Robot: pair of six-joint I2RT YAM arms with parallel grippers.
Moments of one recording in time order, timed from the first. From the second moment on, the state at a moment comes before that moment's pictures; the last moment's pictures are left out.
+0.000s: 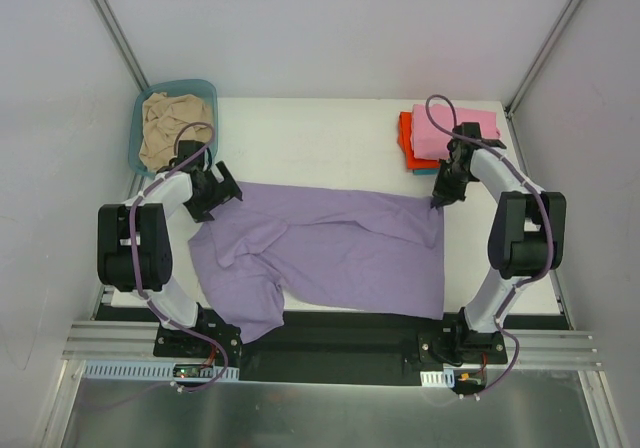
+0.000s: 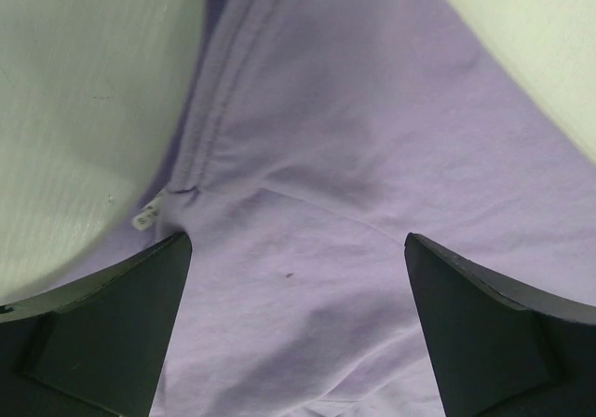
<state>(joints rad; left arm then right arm) 0.03 1.65 1.01 -0.49 0.12 -0.56 0.04 1.80 1.32 -0.83 -0.09 0.30</state>
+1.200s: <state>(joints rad) 0.03 1.70 1.04 -0.49 0.12 -0.55 -0.04 1.92 1.30 -0.84 -0.18 0.27</state>
